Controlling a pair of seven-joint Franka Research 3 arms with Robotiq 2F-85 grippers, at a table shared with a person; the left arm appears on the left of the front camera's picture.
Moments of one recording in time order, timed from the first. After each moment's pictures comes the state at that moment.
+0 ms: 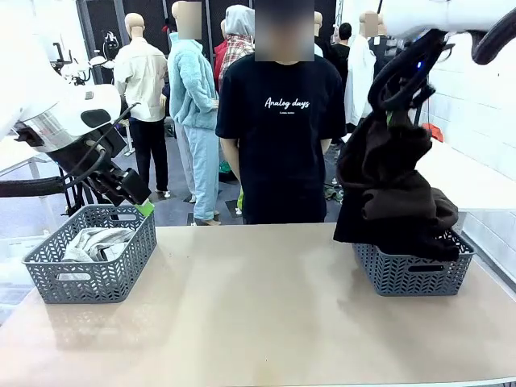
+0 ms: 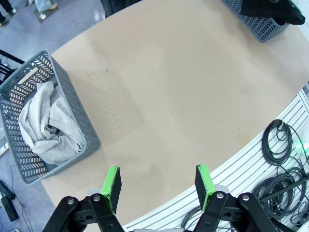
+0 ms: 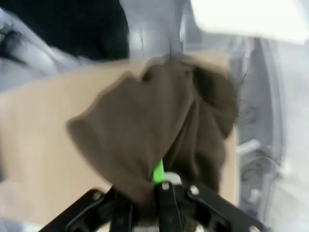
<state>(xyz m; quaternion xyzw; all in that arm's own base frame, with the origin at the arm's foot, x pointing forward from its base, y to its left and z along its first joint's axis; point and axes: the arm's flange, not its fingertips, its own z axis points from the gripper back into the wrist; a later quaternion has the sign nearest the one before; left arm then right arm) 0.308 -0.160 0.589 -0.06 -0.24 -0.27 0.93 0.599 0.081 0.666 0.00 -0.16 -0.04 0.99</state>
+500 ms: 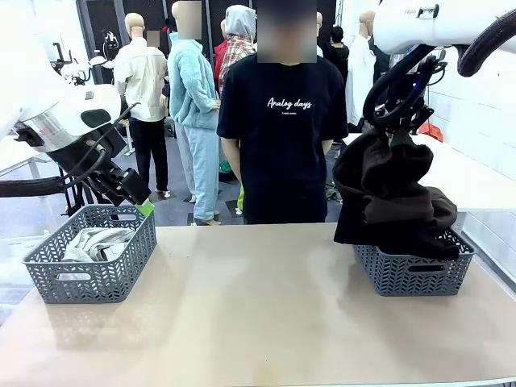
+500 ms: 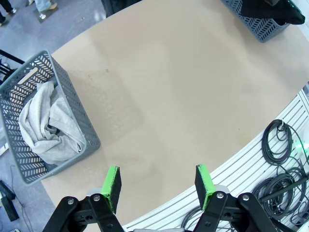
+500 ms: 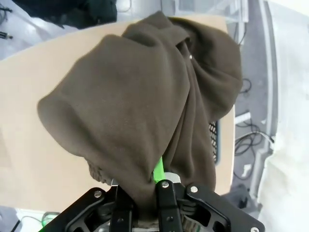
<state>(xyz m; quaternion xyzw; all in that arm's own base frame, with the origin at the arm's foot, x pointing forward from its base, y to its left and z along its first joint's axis) 0.308 -0.160 0.589 -0.06 -0.24 -0.27 0.93 0.603 0.082 0.641 -0.01 -0.10 -0.04 0.99</state>
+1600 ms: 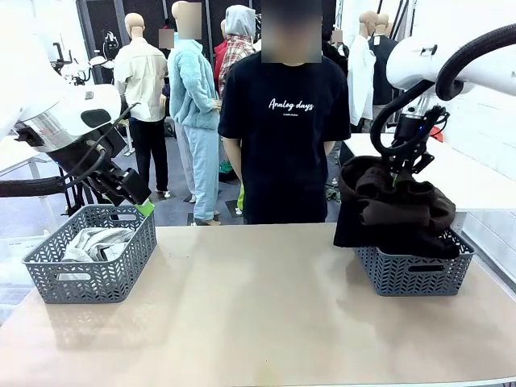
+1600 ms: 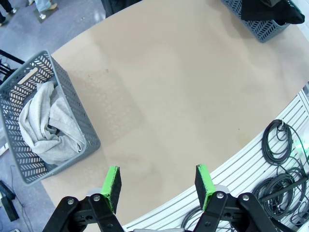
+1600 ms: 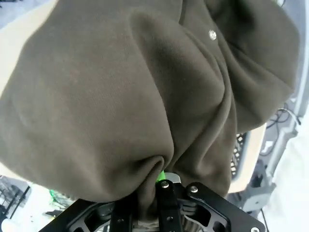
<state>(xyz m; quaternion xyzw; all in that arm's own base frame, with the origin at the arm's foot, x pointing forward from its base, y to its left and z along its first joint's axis) 0.308 -0.160 0.589 -0.06 -0.24 -0.27 0.93 0.653 0.030 0.523 0.07 0.05 -0.04 1.00</state>
